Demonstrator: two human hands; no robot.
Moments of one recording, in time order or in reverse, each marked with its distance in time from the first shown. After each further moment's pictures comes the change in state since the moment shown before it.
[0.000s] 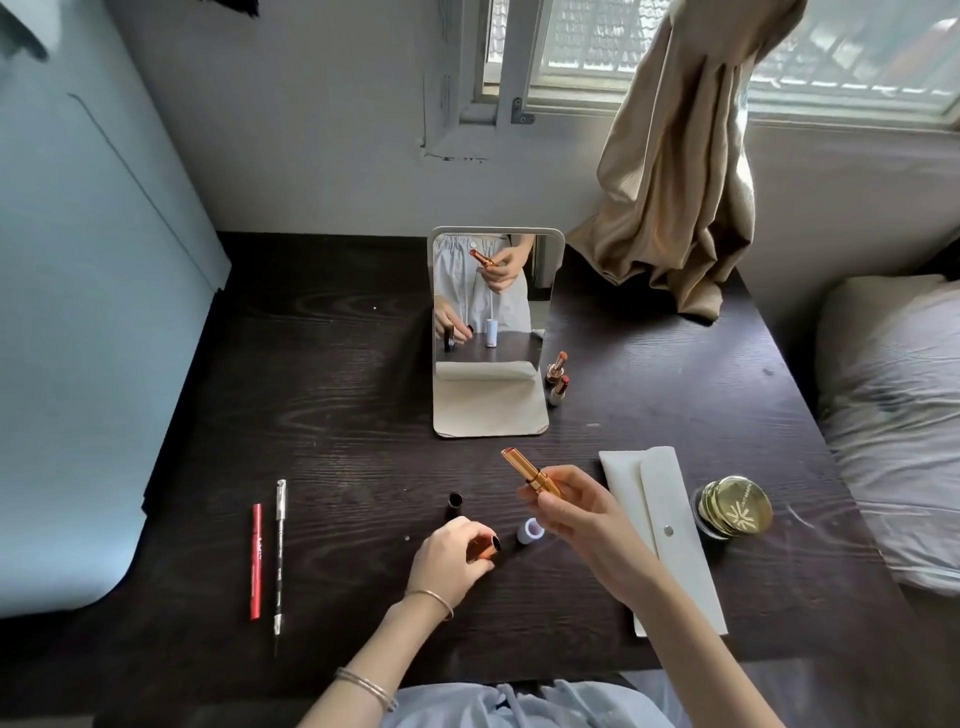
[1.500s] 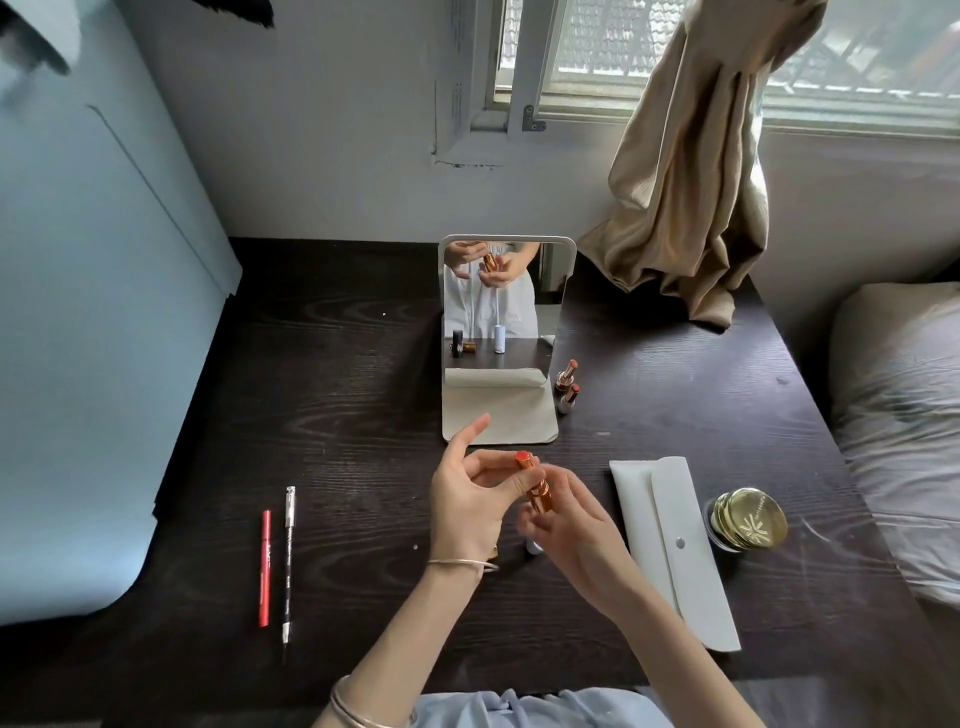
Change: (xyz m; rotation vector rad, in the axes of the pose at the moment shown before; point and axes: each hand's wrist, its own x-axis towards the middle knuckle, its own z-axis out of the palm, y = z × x) left_hand -0.009 0.114 -0.088 -1.019 0.359 -0.084; right_hand 0.014 0.008 0.022 0.371 -0.063 -0.059
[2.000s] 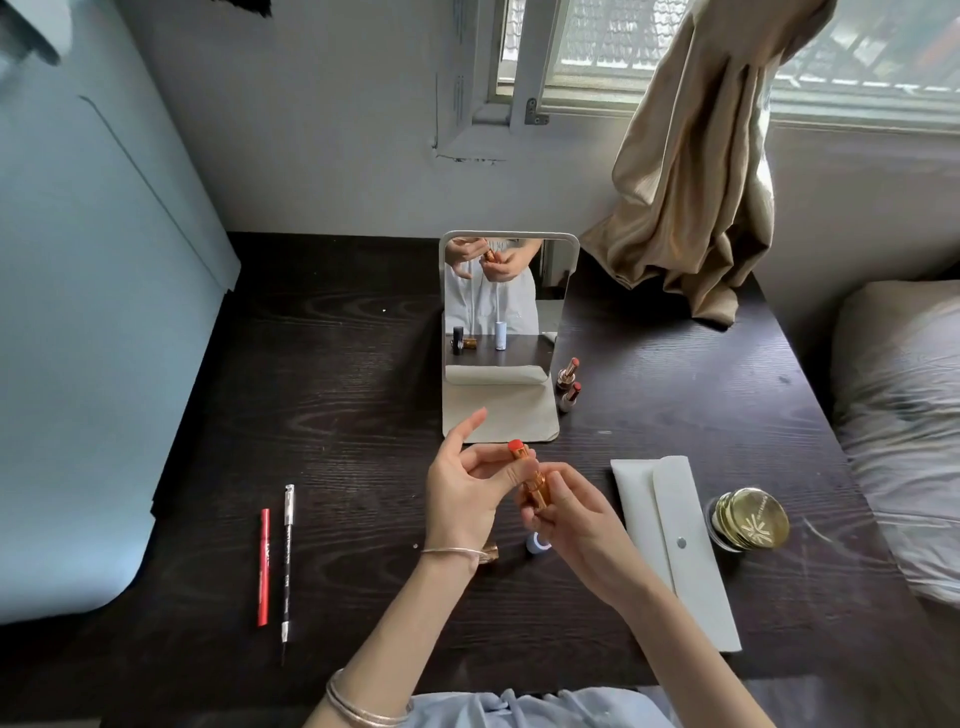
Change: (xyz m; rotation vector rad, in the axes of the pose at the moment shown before) left_hand 0.010 -0.001 -0.004 0.033 -0.016 -0.023; right_hand 0.004 -0.009 -0.001 -0.131 -0.032 -0.004
